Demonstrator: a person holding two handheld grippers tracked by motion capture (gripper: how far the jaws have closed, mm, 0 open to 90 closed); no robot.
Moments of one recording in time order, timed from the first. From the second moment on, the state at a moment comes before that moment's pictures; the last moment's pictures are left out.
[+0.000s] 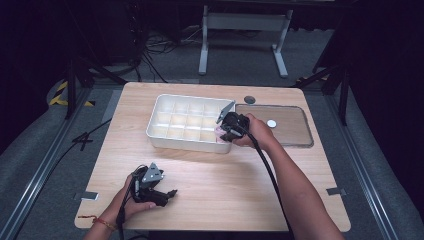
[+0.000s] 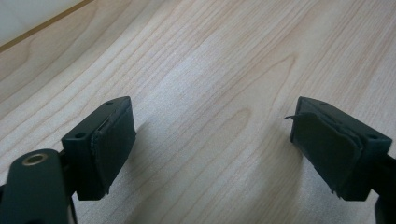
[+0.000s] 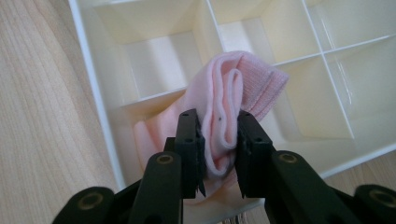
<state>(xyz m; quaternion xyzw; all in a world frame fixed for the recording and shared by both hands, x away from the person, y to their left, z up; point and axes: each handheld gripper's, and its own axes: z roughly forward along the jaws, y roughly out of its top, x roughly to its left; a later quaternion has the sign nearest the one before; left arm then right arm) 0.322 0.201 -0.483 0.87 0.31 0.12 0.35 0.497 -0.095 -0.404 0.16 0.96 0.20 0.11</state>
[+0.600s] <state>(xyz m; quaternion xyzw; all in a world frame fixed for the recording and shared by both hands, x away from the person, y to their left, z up) 0.322 0.201 -0.483 0.87 0.31 0.12 0.35 0.514 -0.079 -0.414 0.15 0.98 0.11 0.06</state>
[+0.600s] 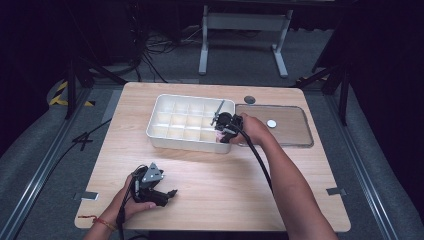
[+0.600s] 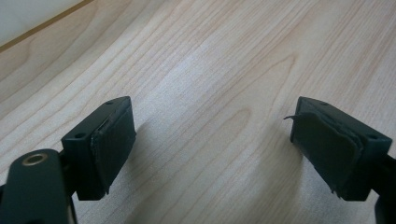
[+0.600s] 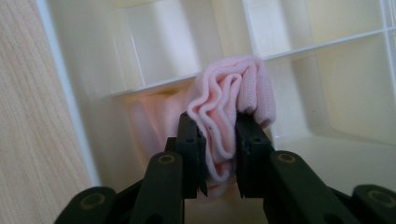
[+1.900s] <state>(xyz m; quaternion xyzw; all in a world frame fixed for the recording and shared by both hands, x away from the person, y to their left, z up) 0.322 0.201 -0.483 0.87 0.31 0.12 0.35 0.520 -0.078 -0.424 0.17 0.98 0.11 0.03</state>
